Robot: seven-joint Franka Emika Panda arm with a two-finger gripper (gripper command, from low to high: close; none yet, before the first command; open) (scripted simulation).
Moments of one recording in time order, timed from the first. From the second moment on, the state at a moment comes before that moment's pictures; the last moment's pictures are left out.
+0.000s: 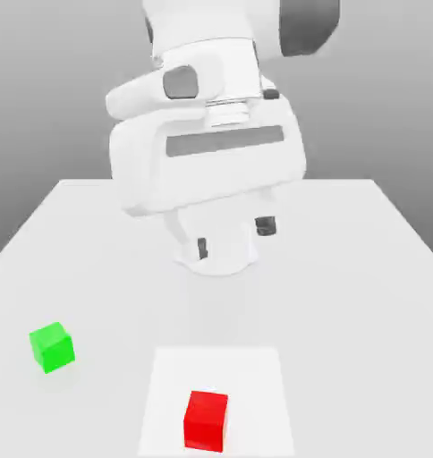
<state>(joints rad) 0.35 -0.16 -0.34 -2.43 0.17 2.54 -0.23</state>
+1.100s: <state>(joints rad) 0.25 0.17 -0.36 -2.53 0.11 2.69 -0.83</state>
